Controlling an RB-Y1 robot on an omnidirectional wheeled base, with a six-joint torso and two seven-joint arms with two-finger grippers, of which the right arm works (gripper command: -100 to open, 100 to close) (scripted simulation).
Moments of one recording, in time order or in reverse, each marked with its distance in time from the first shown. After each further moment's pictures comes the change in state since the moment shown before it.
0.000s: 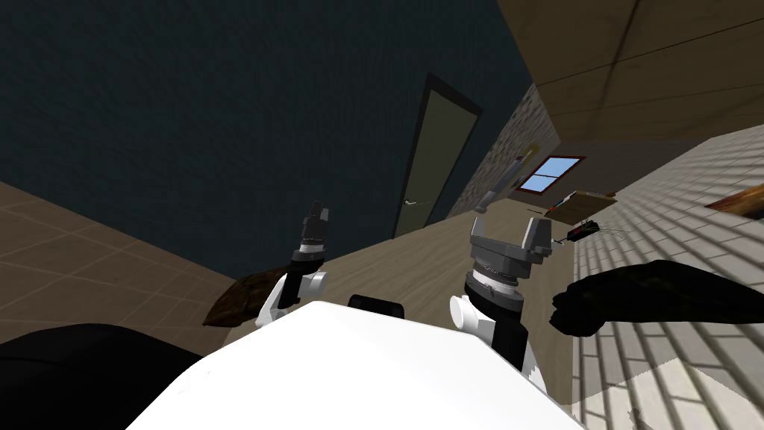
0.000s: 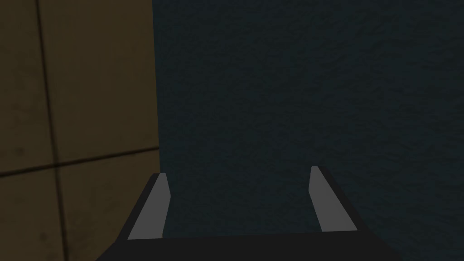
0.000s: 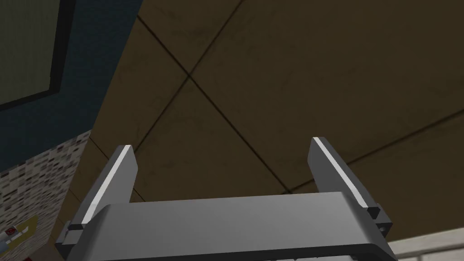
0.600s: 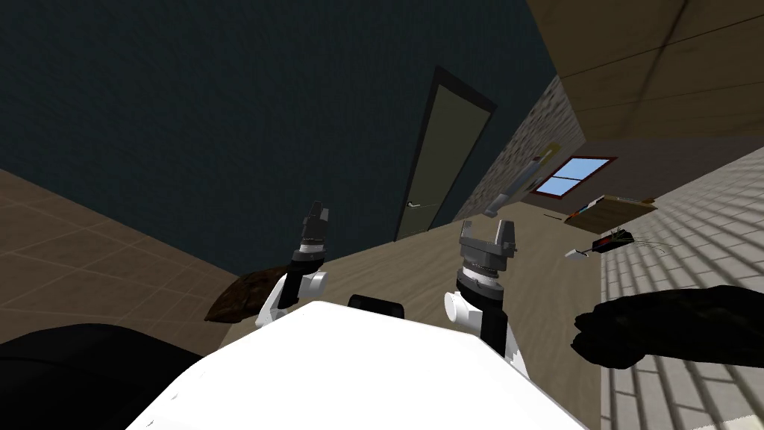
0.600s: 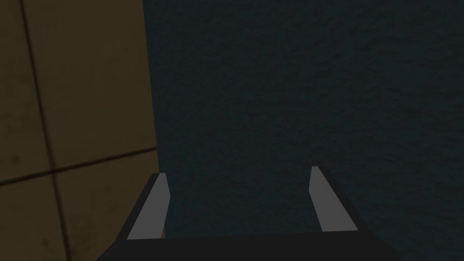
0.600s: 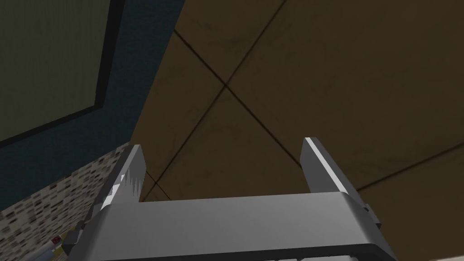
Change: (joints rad) arm -0.043 -0.024 0.011 0.116 -0.027 -0.010 0.007
